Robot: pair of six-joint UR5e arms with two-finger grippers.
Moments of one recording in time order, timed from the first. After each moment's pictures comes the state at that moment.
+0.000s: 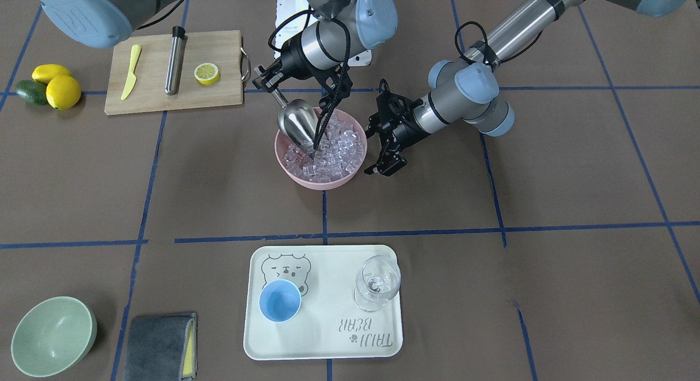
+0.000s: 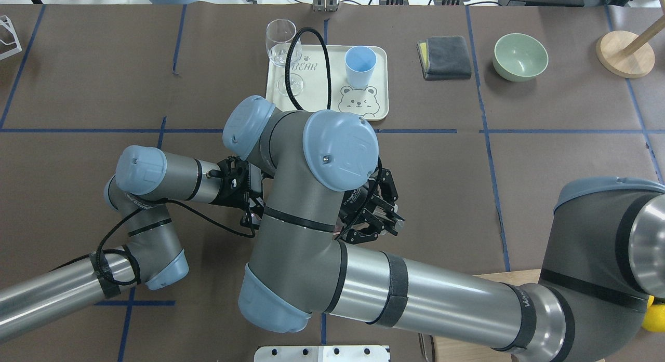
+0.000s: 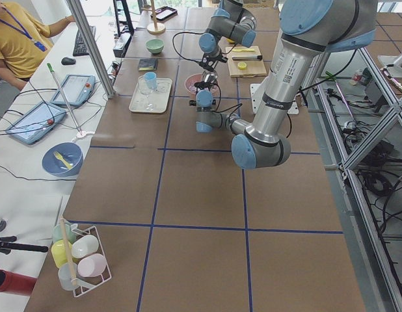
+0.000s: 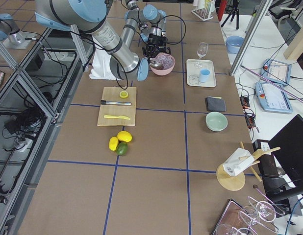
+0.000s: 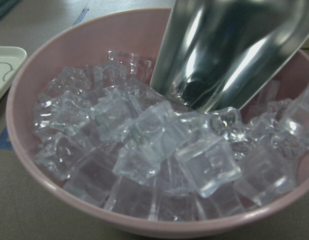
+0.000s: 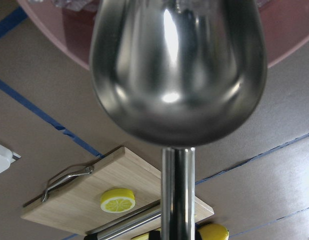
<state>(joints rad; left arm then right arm) -0.53 -2.07 -1.32 -2.85 -2.01 -0.02 0.42 -0.49 1.54 -2.68 1.80 0.07</state>
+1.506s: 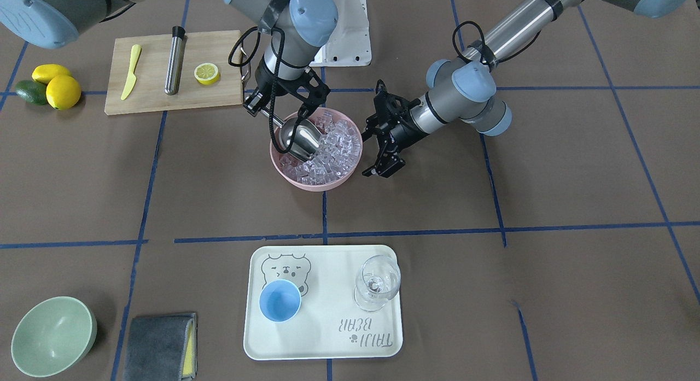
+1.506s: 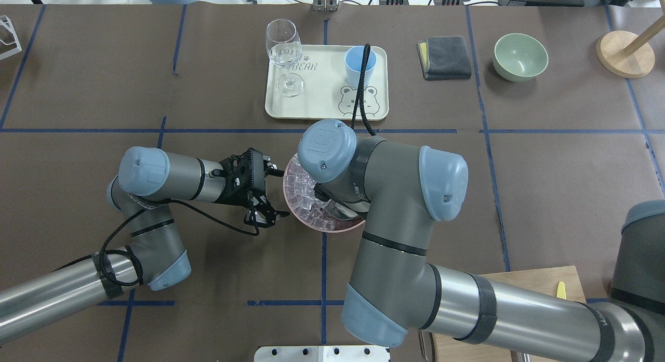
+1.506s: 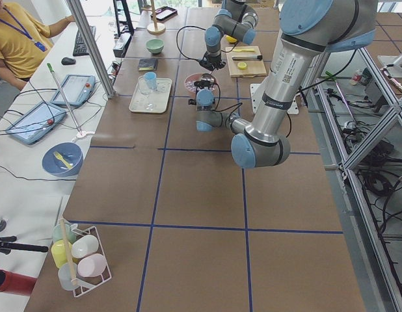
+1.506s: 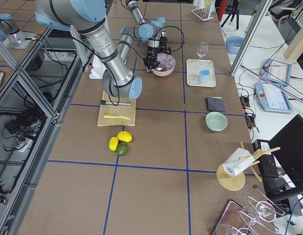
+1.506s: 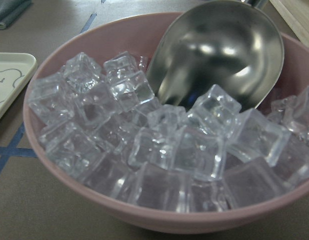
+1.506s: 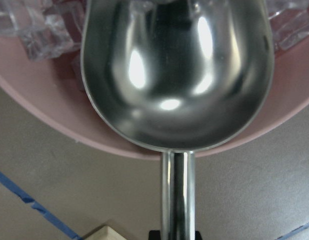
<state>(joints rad) -0.52 -2.08 -1.32 -2.85 -1.97 -0.02 0.42 -0.78 1.76 -2.28 1.79 0.15</state>
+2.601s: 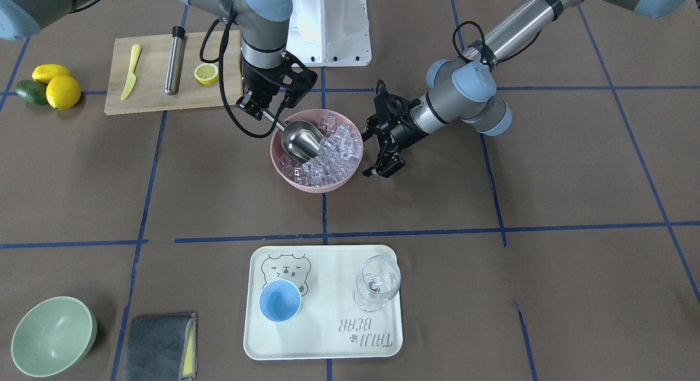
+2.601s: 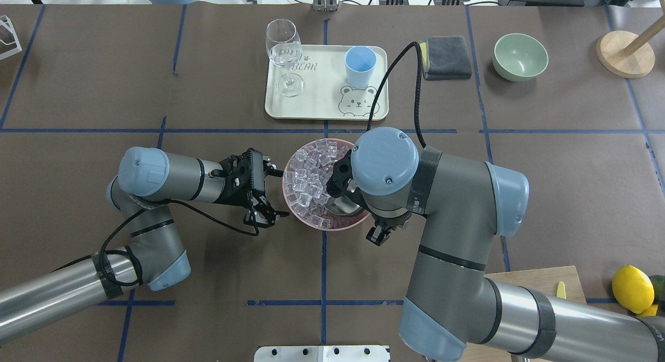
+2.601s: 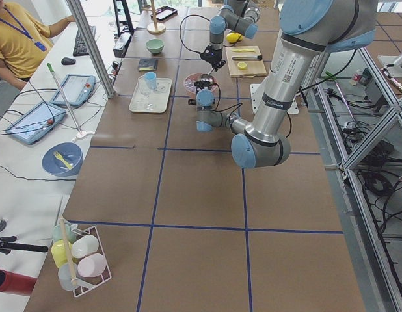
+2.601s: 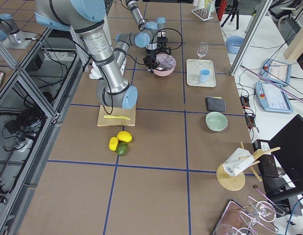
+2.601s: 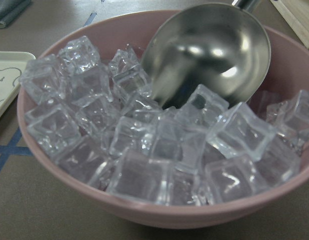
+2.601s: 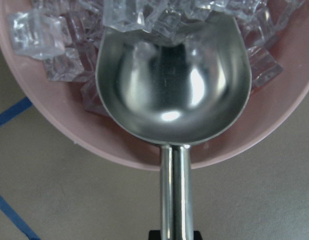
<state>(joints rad) -0.52 -2.08 -1.32 -2.85 -1.97 -0.02 0.43 -0.92 1.90 -2.00 1.79 0.24</state>
